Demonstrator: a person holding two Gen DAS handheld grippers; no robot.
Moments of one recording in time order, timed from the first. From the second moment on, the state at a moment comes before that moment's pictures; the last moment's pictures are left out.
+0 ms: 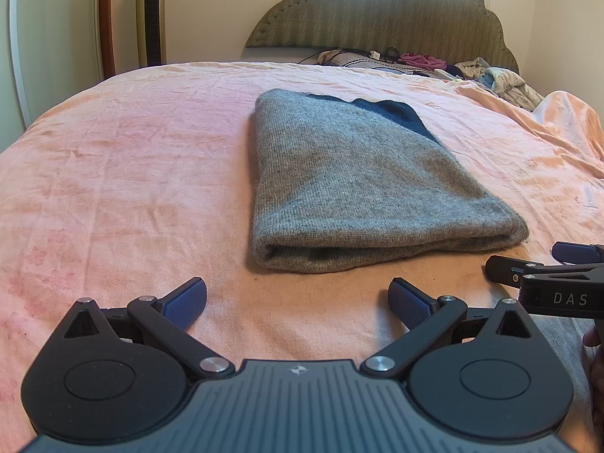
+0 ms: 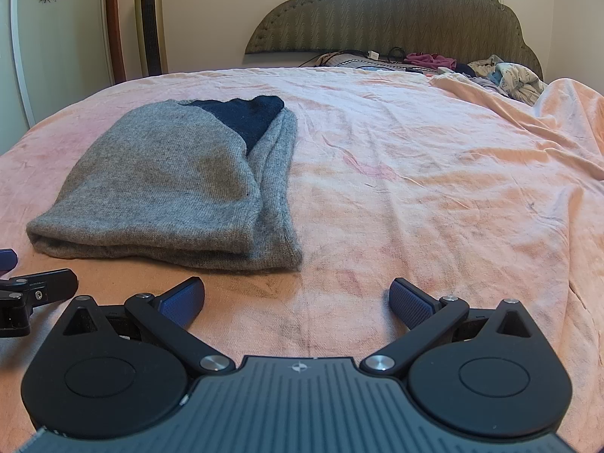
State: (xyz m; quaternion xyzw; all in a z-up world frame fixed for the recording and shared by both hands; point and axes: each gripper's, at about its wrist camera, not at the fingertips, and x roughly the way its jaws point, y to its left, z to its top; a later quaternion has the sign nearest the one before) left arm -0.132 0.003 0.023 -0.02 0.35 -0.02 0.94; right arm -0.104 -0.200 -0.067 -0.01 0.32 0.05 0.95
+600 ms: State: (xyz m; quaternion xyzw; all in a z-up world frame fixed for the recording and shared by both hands) left arm -0.127 0.000 0.025 -0.02 0.36 -0.01 0.93; right arm -0.105 -0.199 -0.067 -0.02 0.32 0.04 0.95
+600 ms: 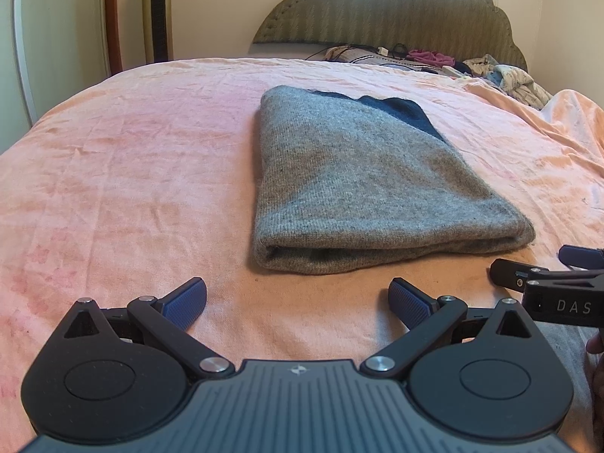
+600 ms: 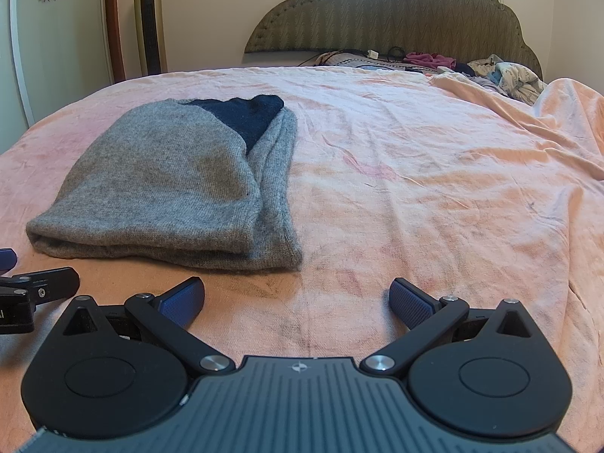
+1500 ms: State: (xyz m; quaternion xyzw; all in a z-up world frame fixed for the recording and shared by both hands) left arm -0.128 -0.001 0.025 -0.02 0.36 0.01 0.93; right arm -0.105 -0.199 -0.067 -0.02 0.32 0.04 0.95
